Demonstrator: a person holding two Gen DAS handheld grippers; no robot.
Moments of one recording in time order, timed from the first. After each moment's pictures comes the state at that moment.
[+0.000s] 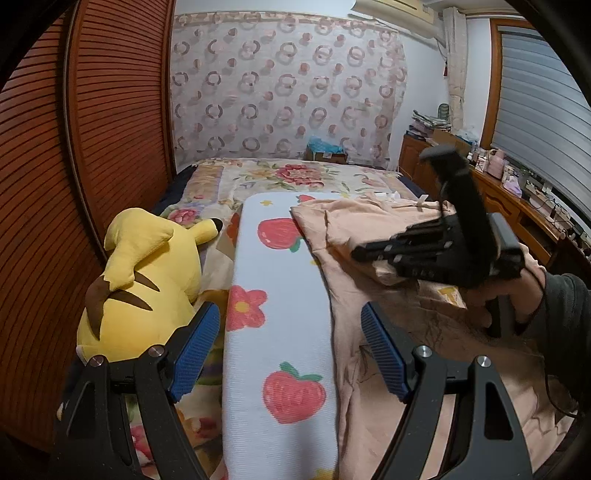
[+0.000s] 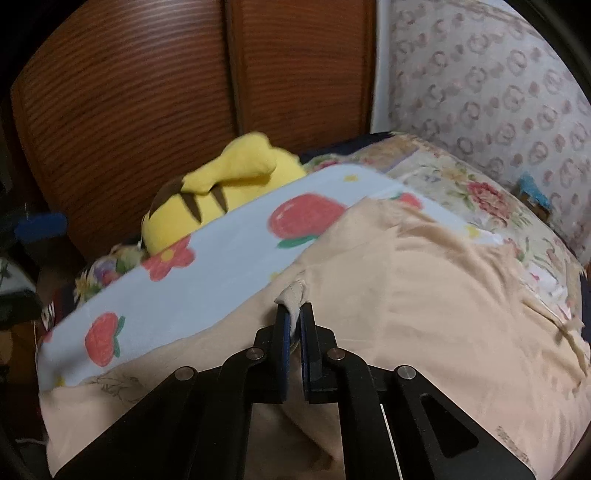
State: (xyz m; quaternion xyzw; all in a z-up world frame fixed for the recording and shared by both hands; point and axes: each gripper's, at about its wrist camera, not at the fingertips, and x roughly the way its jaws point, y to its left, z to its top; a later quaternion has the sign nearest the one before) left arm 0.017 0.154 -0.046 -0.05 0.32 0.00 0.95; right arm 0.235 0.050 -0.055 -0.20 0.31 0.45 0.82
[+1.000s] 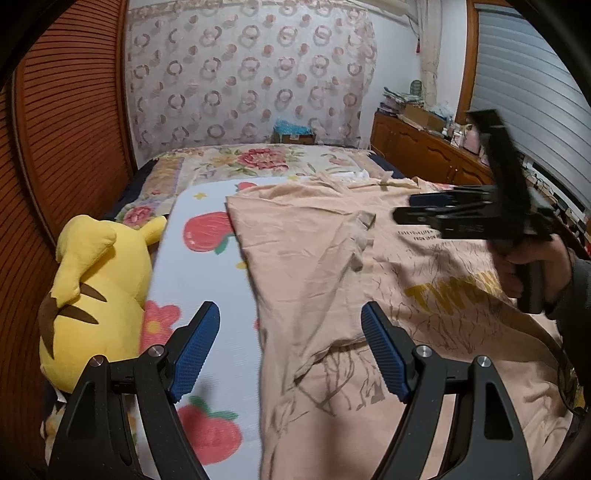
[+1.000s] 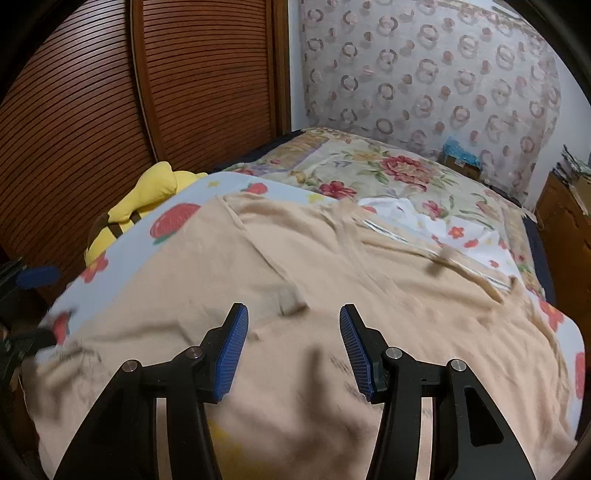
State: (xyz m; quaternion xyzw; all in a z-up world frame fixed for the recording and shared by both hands) left arm 0.065 0.095 -0.059 -0.02 0.36 -0.06 0.93; right arm 0.225 -0.050 -0.034 -0.14 0.32 0.34 0.88
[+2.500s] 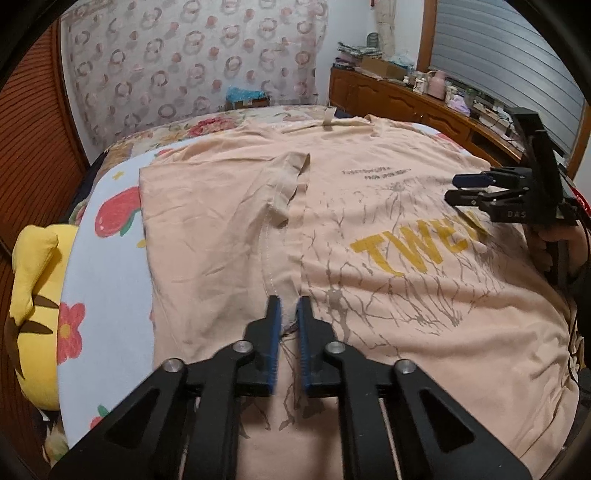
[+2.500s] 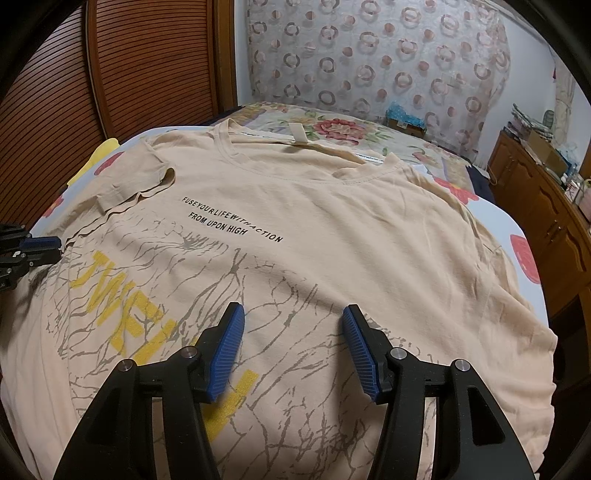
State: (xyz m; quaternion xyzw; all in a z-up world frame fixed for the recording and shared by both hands) left arm 0.084 0.034 -0.087 0.03 0.42 -0.13 0.90; right arm 0.186 -0.178 -0.066 -0.13 0.35 0.25 0.89
